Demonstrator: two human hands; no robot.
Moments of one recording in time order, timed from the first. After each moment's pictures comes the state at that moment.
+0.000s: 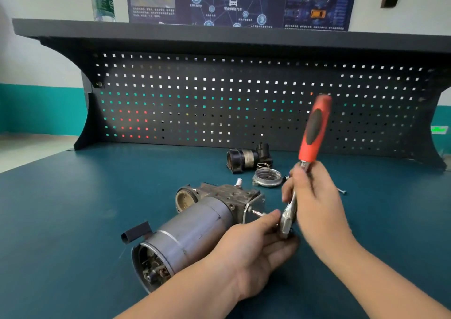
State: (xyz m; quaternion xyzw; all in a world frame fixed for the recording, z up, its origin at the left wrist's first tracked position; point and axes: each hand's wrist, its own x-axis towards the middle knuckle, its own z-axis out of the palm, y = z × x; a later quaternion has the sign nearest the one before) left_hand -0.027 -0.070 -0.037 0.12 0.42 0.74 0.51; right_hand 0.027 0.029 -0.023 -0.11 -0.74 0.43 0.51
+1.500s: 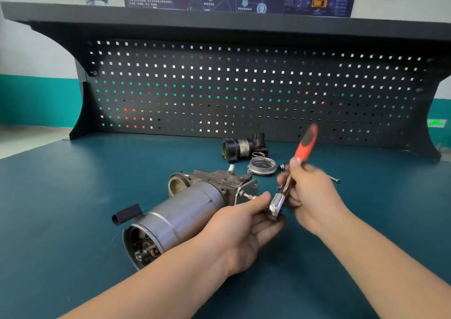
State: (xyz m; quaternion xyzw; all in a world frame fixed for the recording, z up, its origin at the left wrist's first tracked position) left_hand -0.028 -0.068 -0.037 0.11 0.41 0.75 0.50; right_hand 0.018 0.048 -0.022 -0.25 -0.56 0.68 0.41
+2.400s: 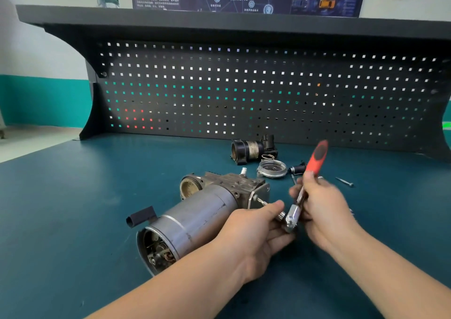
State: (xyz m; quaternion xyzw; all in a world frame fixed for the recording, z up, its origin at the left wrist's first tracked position) left_hand -0.030 -0.067 -0.042 0.13 0.44 0.75 0.48; right_hand 0.016 0.042 -0.035 -0.27 -0.52 0.70 0.41
